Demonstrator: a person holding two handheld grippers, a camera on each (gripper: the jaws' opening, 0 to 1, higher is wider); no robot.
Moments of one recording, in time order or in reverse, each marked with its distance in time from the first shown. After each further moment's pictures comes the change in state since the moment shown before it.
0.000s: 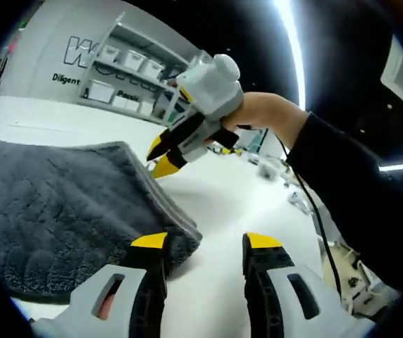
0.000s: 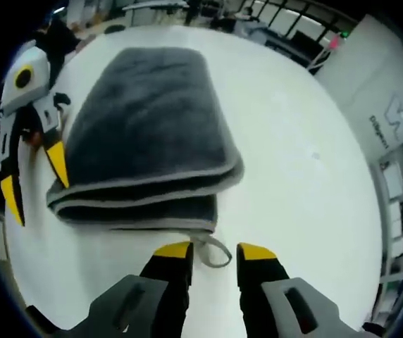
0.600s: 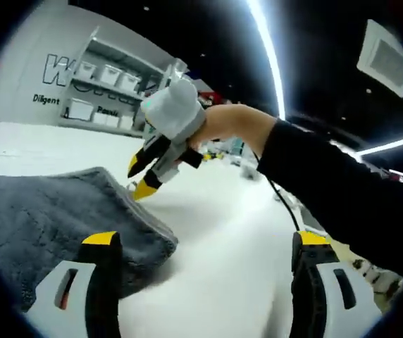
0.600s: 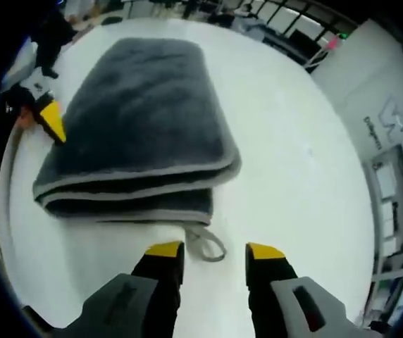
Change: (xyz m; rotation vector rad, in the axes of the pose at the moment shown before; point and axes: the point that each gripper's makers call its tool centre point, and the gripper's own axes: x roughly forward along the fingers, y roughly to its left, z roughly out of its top) left arm -0.022 -0.024 0.013 0.164 -0.056 -0.061; right arm -0.001 0.000 -0.015 -0.011 0.029 -0.060
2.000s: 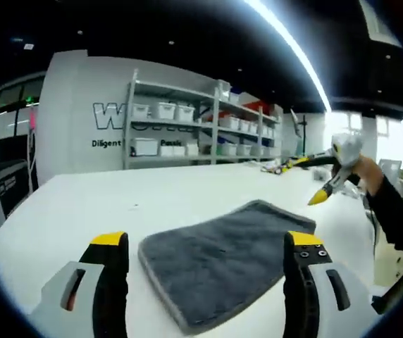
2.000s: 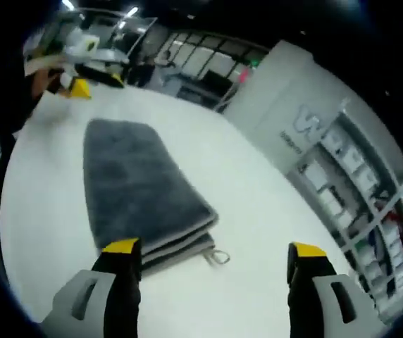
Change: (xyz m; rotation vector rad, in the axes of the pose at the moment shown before) left arm -0.207 0.190 0.074 0.158 -0.084 0.396; right arm -0.126 0.059 0.055 0.307 -0.399 -0.503
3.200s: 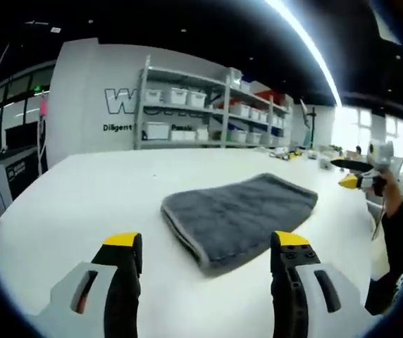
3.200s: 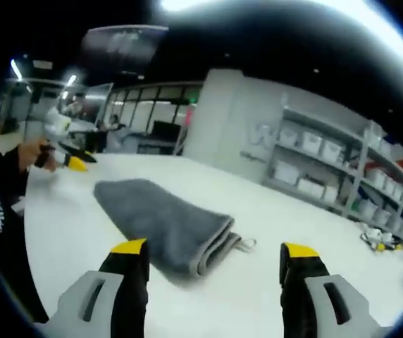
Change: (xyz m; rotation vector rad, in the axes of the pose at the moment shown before) left arm -0.042 0.025 -0.052 -0.050 0.084 0.028; right arm -0.054 0.046 -0.016 0.337 -0.188 -0.160
